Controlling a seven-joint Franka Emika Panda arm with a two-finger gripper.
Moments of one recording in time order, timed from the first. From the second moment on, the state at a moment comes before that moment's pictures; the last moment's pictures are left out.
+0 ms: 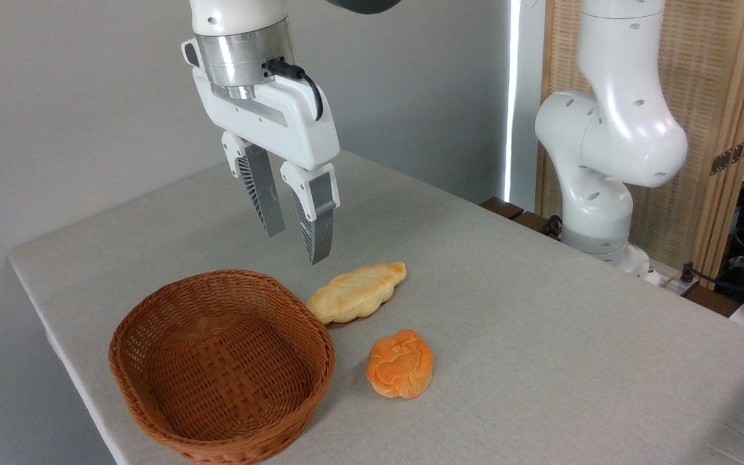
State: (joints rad) arm -0.12 -0.02 0.03 -1.69 -0.02 1.66 0.66
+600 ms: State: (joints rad) arm -0.12 -0.09 0.05 -1.81 0.01 1.68 0.73
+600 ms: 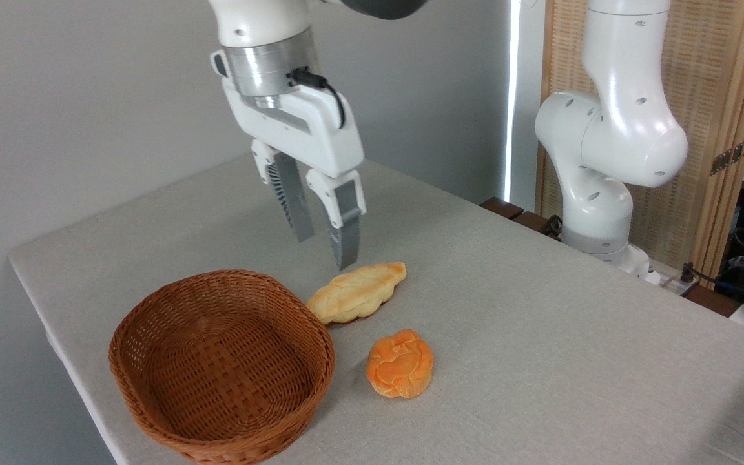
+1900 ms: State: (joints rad) arm -0.12 -0.30 0.19 -2.34 0.06 2.14 1.02
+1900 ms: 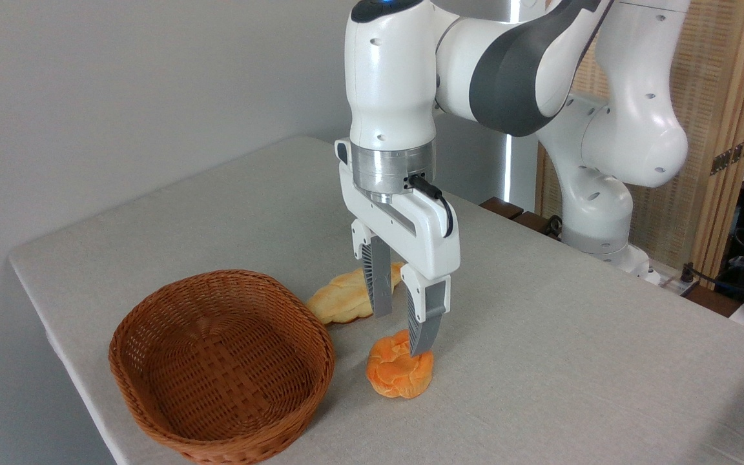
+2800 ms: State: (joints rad) arm -0.13 -0.29 0.22 -2.43 0.06 2.27 1.16
